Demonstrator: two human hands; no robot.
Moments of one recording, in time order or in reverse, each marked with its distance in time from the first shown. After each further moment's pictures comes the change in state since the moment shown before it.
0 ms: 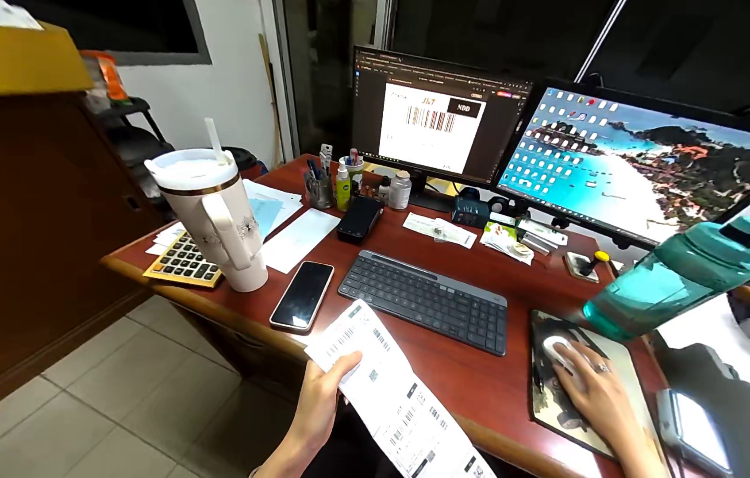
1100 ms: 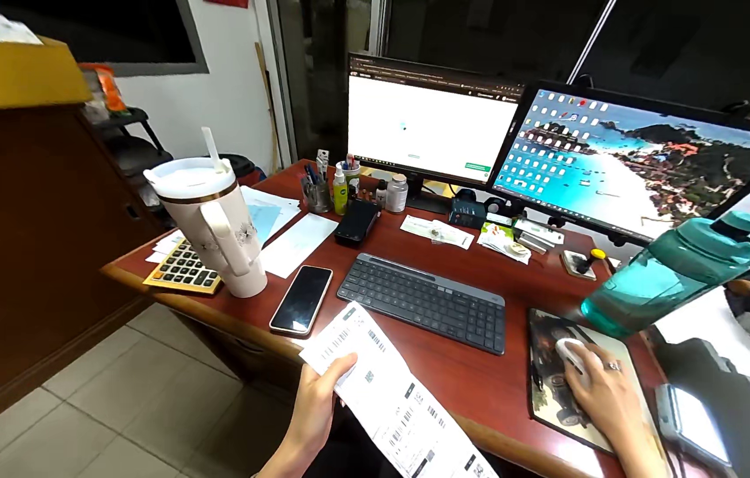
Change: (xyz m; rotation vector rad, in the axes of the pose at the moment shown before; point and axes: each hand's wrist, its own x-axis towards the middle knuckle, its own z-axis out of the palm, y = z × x) left_hand 0.000 0.003 -0.001 0.001 0.020 0.020; right_hand -0.003 -0.005 -0.006 -0.127 0.057 0.138
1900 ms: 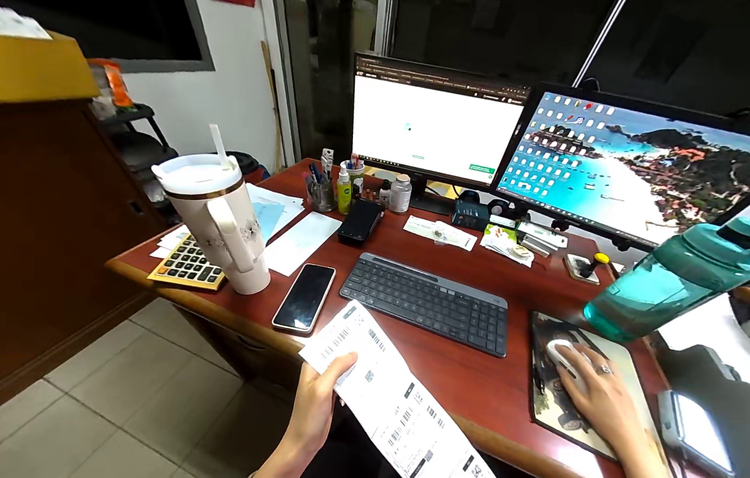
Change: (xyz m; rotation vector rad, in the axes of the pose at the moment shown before) left_hand -0.001 0.001 -0.002 -0.004 0.015 0.004; right_hand 0.001 0.008 0.009 0.097 -0.045 -0.113
